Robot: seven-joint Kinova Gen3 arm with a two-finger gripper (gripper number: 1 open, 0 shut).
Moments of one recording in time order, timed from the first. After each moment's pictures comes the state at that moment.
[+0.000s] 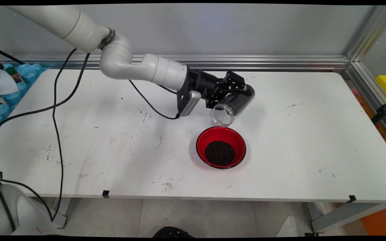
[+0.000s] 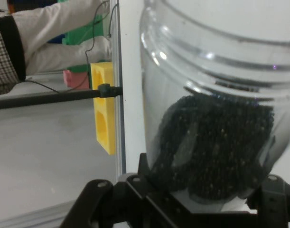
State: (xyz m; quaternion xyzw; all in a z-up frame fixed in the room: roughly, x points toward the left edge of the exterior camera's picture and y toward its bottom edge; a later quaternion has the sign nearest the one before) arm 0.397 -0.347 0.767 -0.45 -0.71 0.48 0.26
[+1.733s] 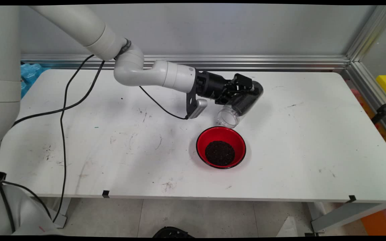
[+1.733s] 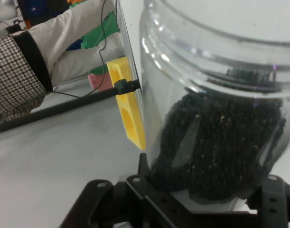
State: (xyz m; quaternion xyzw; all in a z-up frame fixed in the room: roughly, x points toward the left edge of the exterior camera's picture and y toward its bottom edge) arm 0.382 -0.369 0.742 -0.51 -0.65 0.53 0.21
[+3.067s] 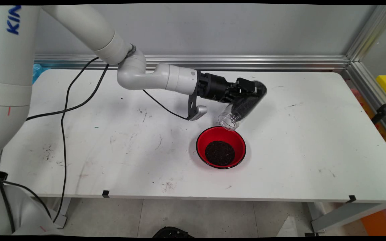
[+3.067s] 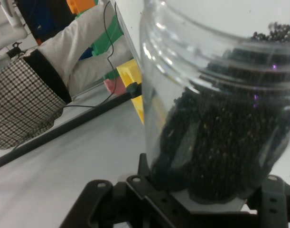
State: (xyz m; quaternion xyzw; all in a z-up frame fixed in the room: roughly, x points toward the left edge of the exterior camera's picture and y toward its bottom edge) arm 0.376 -0.370 0.733 -0.56 -0.59 0.56 0.17
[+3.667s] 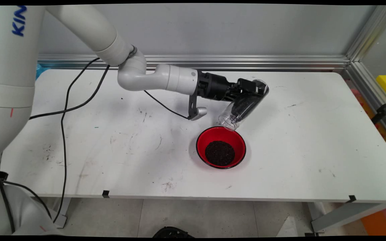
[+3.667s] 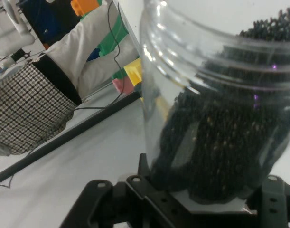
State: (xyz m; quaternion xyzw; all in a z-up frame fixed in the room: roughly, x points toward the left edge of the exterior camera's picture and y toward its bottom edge) arm 0.374 -0.369 0.733 -0.57 -0.56 0.58 0.15
